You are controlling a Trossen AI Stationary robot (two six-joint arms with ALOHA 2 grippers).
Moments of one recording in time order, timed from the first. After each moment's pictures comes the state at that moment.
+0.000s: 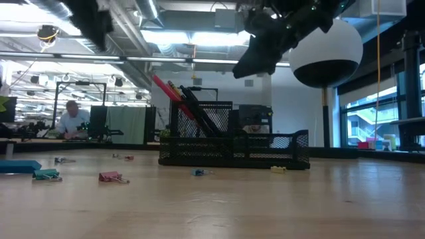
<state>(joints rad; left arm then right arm) -0.35 1.27 1.08 -0.91 -0.13 -0.62 -0.19 1.45 0.99 -0.15 -0.01 0.05</state>
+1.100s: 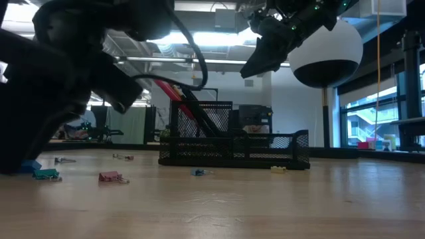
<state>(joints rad) -0.40 1.92 1.18 -0.92 0.20 -0.90 -0.24 1.40 0.99 -0.22 0.00 -0.05</state>
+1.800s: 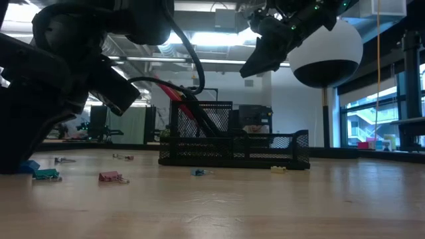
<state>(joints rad) -0.40 1.93 1.18 -0.96 0.21 -0.90 -0.24 1.40 0.99 -0.21 0.00 -0.06</state>
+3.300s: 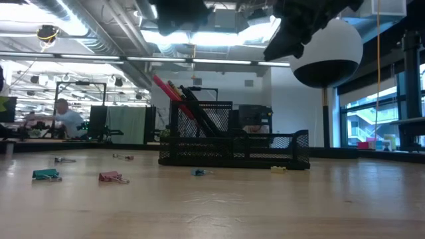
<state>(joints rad) -0.10 1.42 1.18 -0.42 -0.03 -0.33 -0.25 1.19 0.99 -0.44 -0.02 0.05</state>
